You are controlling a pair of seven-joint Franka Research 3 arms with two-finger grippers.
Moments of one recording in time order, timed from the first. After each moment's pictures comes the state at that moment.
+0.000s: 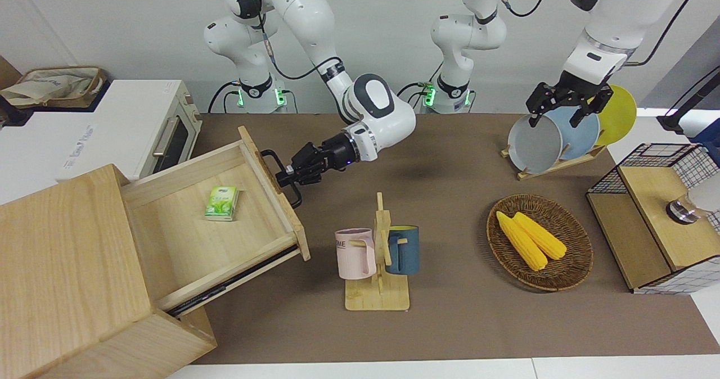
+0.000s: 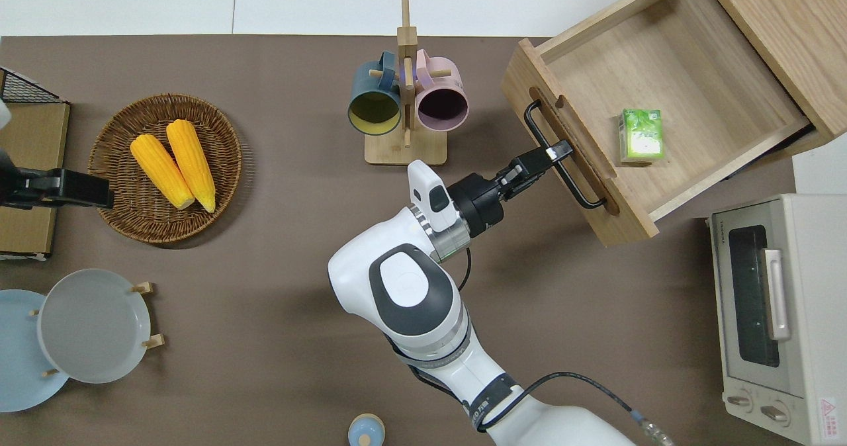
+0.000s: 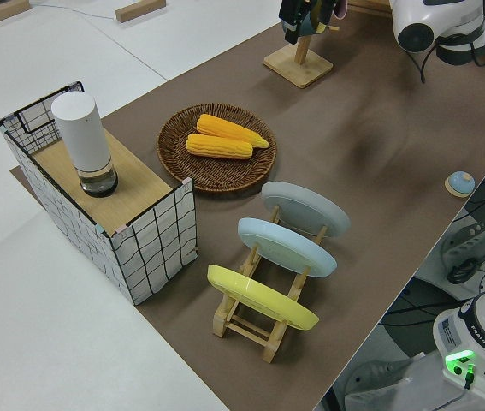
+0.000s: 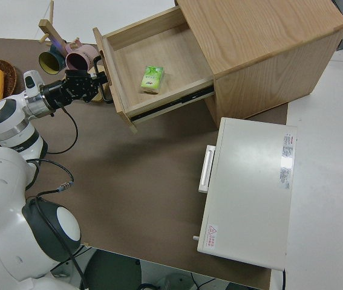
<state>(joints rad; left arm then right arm) -0.15 0.04 0.15 -1.49 -0.02 1.56 0.05 0.65 0.52 0.09 -1.60 -1.48 1.39 0.50</state>
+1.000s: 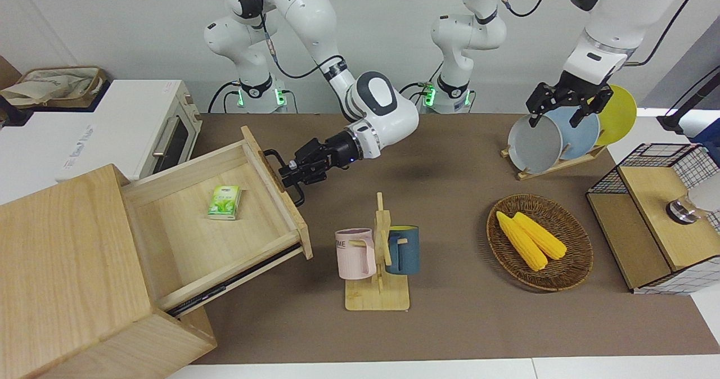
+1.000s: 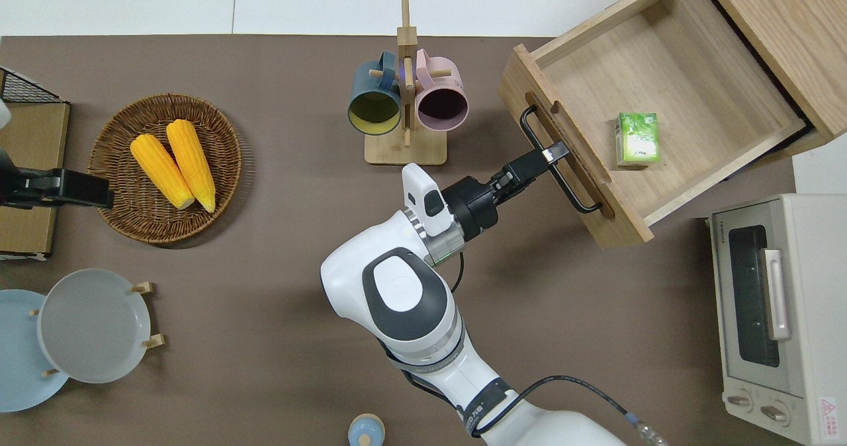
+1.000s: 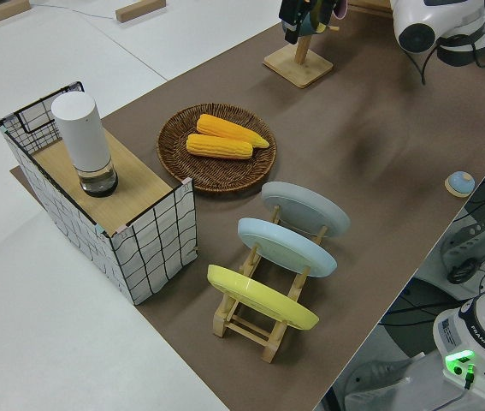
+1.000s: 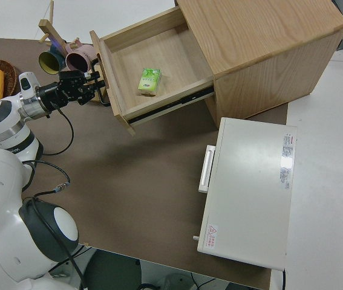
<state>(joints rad) -0.15 0.04 0.15 -1.49 -0.02 1.56 0.05 0.66 0.52 0.09 -1.59 -1.46 1.38 0.52</state>
